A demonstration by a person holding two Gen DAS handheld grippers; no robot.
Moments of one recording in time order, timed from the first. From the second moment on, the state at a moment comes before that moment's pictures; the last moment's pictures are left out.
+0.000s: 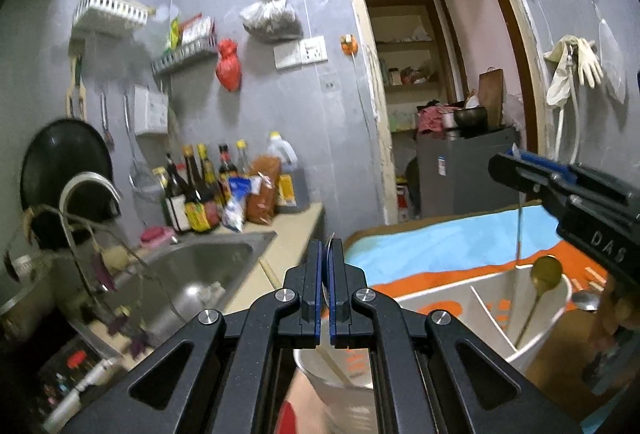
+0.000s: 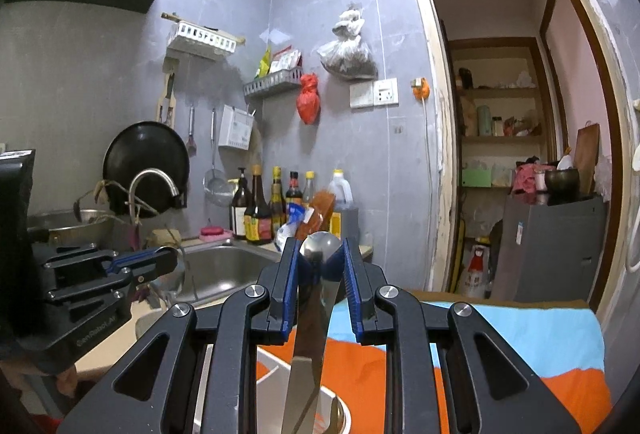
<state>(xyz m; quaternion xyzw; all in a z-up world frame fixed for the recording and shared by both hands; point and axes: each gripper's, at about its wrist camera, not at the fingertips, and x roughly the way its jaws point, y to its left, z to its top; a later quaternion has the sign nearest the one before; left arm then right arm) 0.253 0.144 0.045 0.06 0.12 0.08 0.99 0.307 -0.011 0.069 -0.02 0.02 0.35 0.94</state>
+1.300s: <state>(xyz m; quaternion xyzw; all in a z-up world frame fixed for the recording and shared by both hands) 0.173 0.074 0.110 -0.08 0.05 -0.07 0.99 0.211 -0.183 0.109 0.04 -0.01 0.29 0.96</state>
